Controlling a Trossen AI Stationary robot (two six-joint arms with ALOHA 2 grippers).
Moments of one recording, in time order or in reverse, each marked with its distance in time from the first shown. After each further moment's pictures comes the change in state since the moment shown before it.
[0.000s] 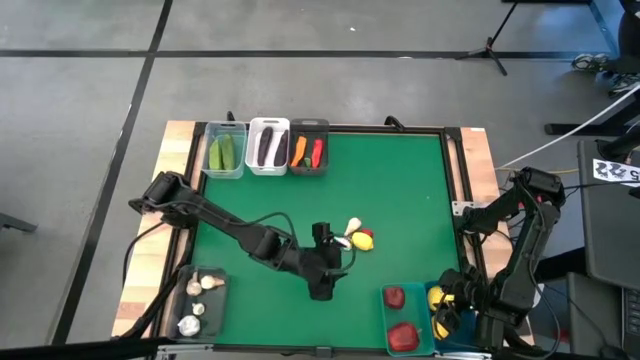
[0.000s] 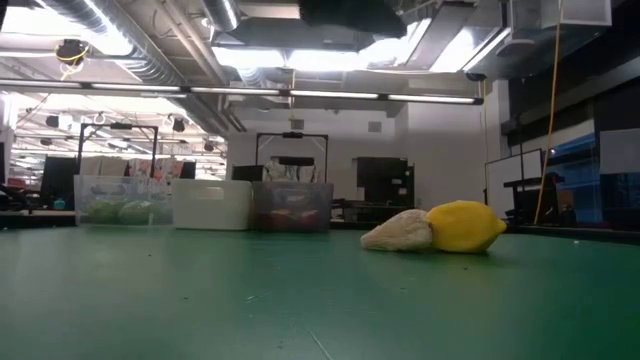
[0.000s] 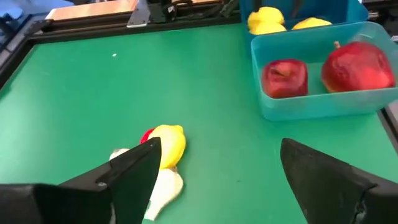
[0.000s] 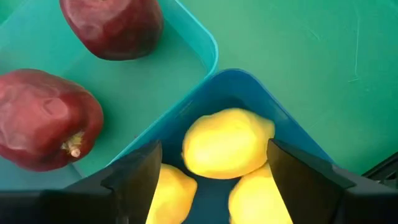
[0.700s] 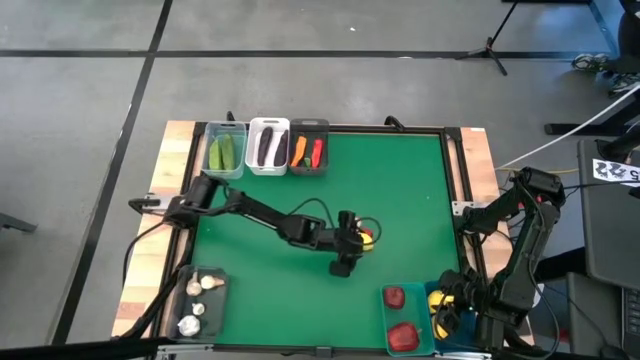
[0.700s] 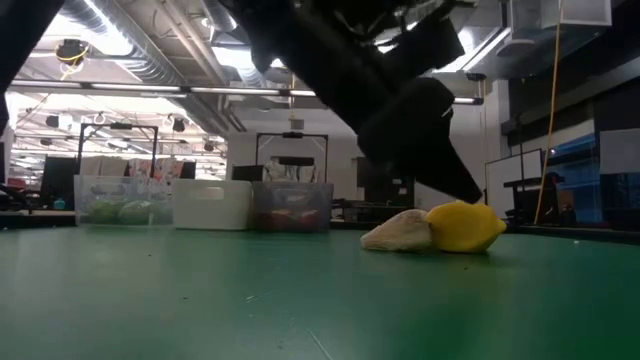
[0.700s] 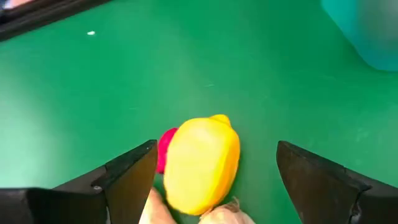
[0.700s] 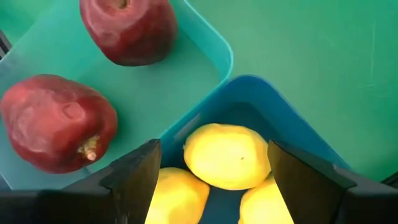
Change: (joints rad) left arm 0.207 0.285 -0.019 0.284 0.172 0.328; right arm 0.000 0.000 0.000 0.030 0.030 -0.005
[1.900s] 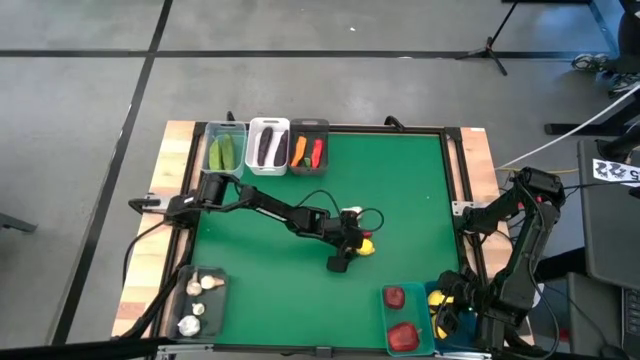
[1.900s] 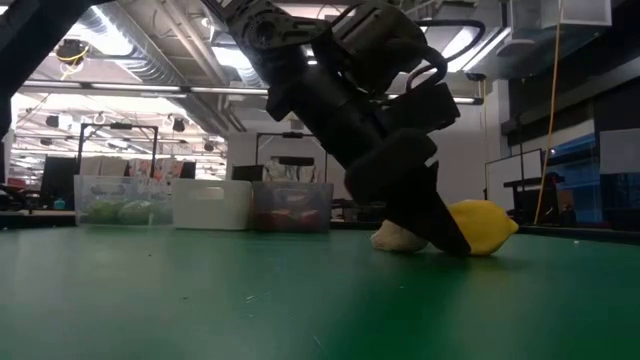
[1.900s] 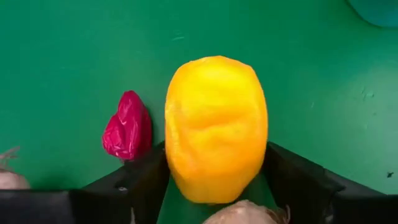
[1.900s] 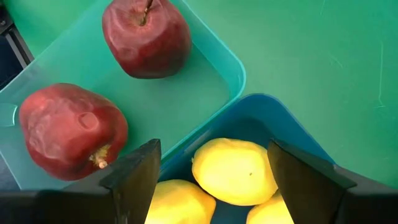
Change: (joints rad) left arm 0.091 0.087 0.000 0.004 0.280 -0.022; right arm 0.000 0.000 0.000 0.013 0.061 -0.040
